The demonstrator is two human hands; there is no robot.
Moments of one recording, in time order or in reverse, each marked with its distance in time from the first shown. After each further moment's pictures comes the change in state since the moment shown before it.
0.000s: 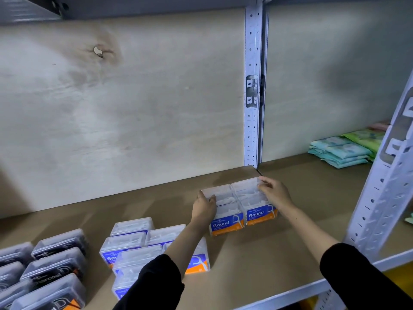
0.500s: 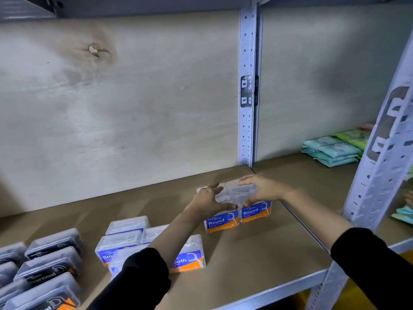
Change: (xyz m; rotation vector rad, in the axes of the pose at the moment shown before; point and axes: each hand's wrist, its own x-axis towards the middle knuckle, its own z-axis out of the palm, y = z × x) left_hand -0.005 0.020 -0.012 0.579 -0.256 0.407; right_hand -0.011 -0.052 -0.019 -0.713 -0.559 -0.263
